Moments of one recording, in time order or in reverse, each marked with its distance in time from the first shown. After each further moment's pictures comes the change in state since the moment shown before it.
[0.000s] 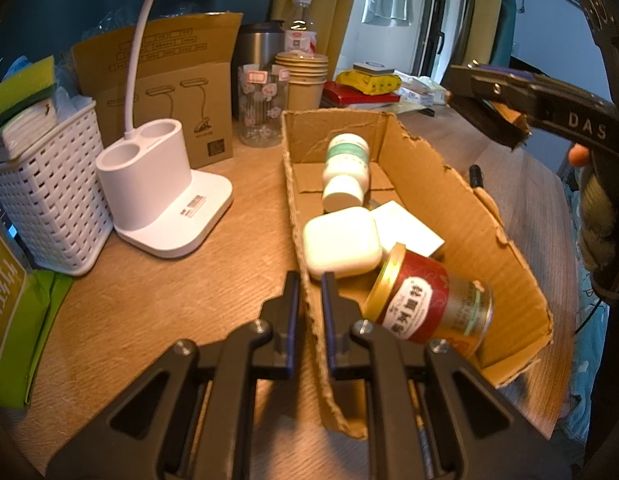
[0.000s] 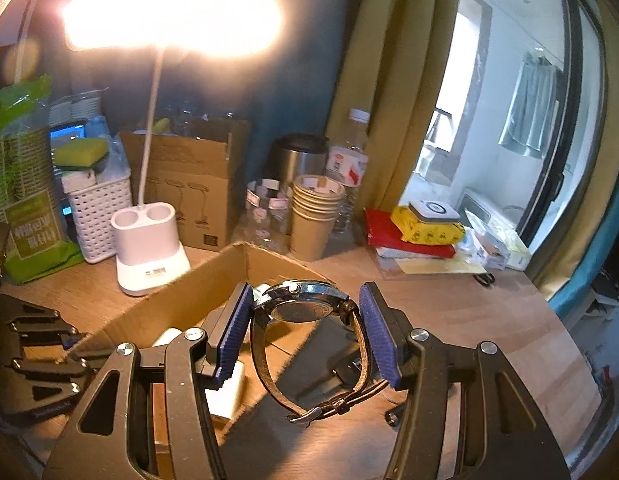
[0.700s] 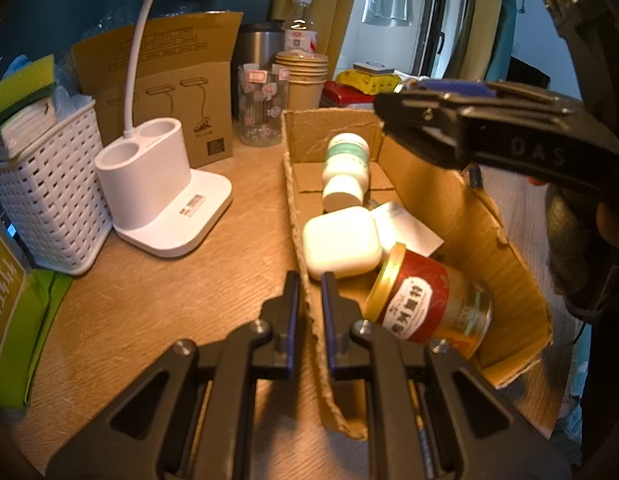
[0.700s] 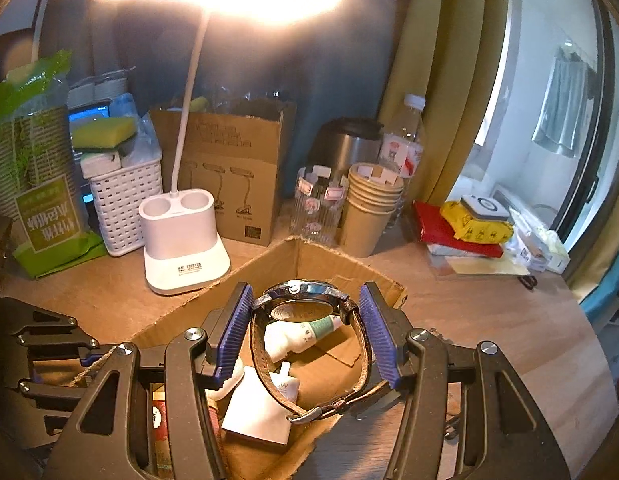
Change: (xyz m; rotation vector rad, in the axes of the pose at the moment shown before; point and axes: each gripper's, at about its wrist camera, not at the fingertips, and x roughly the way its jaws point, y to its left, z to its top) left arm 0.000 0.000 0.000 -0.001 0.001 -0.001; right arm 0.038 0.032 -0.001 -0.018 0.065 0.103
